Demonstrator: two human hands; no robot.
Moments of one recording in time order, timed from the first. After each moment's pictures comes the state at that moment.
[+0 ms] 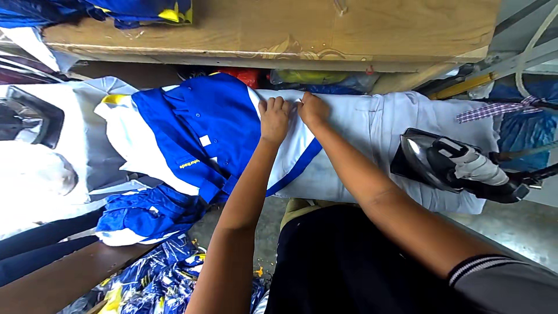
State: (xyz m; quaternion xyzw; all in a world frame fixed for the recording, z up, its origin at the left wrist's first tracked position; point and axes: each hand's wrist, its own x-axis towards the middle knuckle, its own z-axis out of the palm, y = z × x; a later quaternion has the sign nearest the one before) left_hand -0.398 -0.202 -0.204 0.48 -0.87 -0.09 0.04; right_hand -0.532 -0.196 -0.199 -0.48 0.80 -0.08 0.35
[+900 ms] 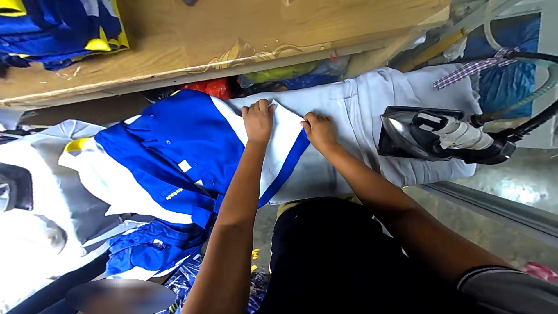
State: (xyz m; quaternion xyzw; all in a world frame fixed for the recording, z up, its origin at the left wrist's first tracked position) left_hand -0.424 -0.215 -0.240 0.46 -0.88 -0.11 0.12; right_hand -0.573 -0.088 -0.238 -0.53 0.78 -0.25 0.22
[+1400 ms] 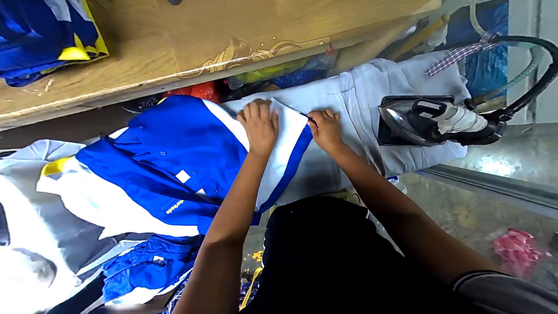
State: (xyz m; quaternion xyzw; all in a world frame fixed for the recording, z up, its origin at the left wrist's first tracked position) left_hand -0.412 -0.202 -0.220 0.39 -0.89 -0.16 0.17; right_hand -0.573 -0.072 -0.247 -0.53 0.79 -0.28 0.15
